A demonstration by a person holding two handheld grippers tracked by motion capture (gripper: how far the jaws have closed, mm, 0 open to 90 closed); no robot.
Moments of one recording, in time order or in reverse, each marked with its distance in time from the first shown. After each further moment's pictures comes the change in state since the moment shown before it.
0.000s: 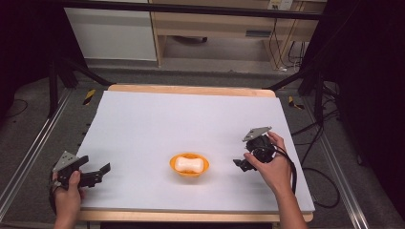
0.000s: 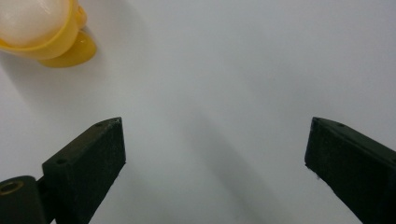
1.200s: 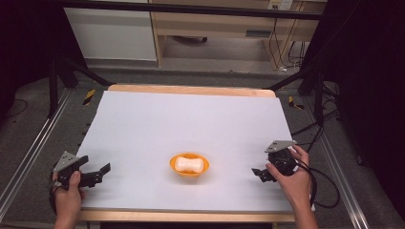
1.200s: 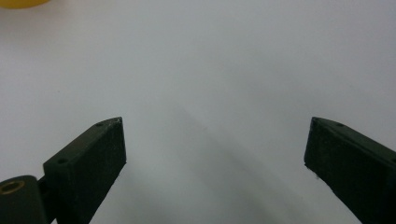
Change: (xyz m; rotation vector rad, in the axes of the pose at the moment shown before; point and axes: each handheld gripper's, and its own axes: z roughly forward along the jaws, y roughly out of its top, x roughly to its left) left arm -0.001 0.000 0.000 -0.002 0.006 0.005; right arm -0.017 -0.068 -0.021 -0.021 -0.058 0.079
